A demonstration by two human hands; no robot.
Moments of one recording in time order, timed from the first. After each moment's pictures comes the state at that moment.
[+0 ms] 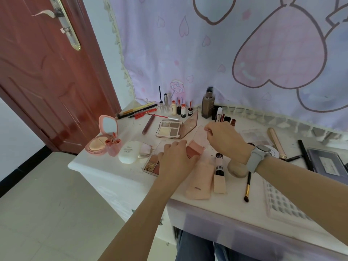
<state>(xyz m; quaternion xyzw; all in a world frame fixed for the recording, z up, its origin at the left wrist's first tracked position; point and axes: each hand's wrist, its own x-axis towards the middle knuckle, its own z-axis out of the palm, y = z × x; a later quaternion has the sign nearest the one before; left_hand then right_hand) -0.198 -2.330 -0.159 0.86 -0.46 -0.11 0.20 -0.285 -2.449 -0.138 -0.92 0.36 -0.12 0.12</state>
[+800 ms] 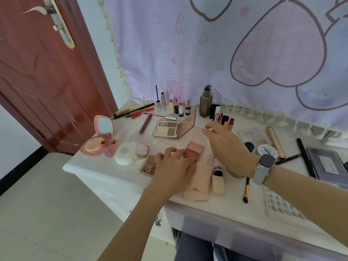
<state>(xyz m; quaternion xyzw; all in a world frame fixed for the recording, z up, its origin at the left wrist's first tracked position) -0.191 -2.314 -0.186 0.79 -0.60 -0.03 0.09 -0.304 -2.443 -0.157 -0.95 0.27 -0.13 0.01</state>
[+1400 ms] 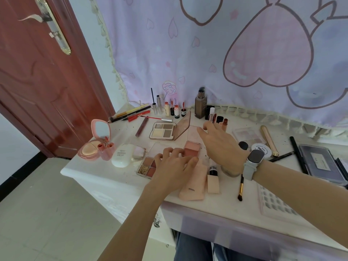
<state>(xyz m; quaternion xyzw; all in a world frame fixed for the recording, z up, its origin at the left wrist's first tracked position) -0.198 -2.325 -0.179 0.81 -0.57 -0.11 0.10 -0.300 -2.442 -0.152 -0.95 0.31 -0.06 -0.05</state>
